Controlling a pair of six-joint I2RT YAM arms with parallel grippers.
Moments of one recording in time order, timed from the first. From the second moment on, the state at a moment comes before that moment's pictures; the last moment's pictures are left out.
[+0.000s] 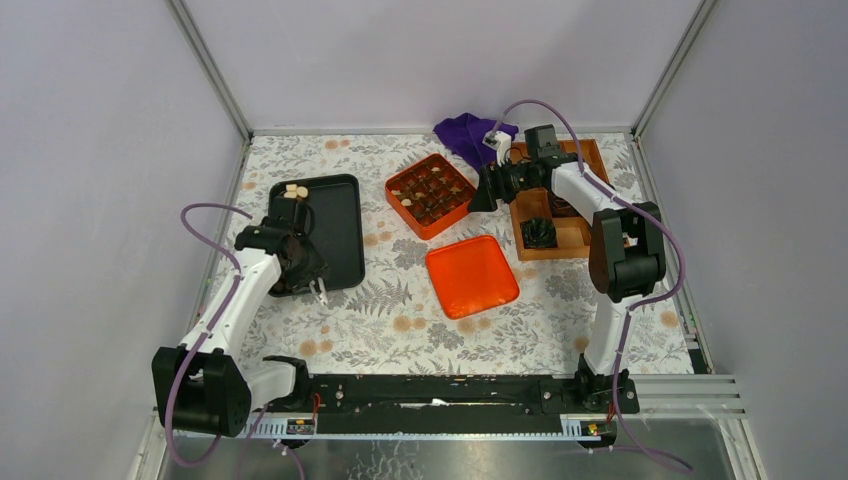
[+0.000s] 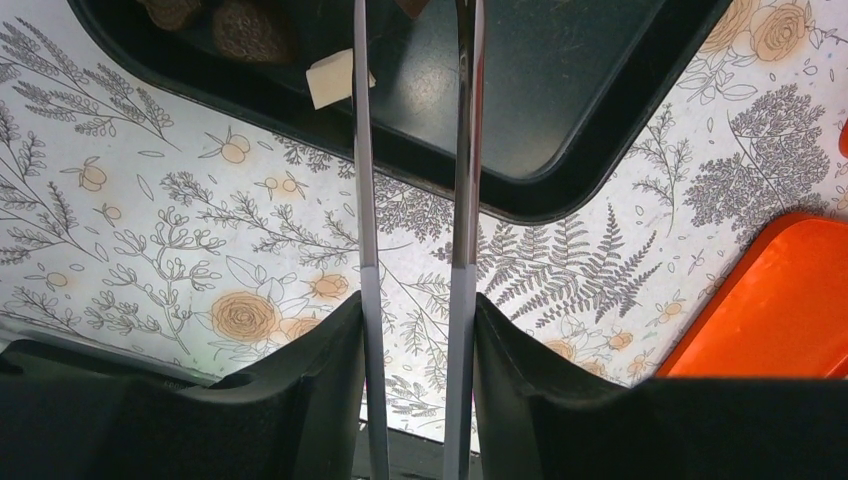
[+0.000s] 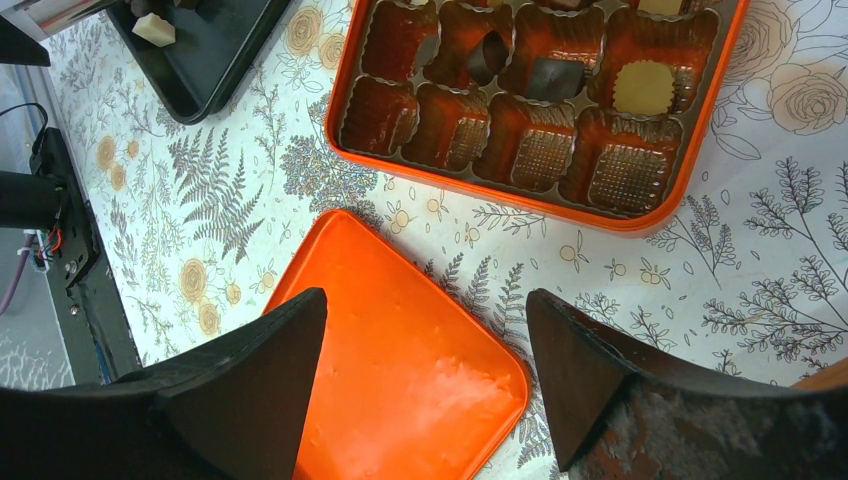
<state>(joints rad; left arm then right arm) -0.10 1.17 0.91 -0.95 -0.07 -0.71 0.21 1.98 1.52 -0.48 -0.86 -0.23</state>
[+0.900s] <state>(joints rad) -0.10 1.21 0.94 -1.04 0.00 -0.61 0.21 1.98 1.52 -0.48 -0.88 -0.23</state>
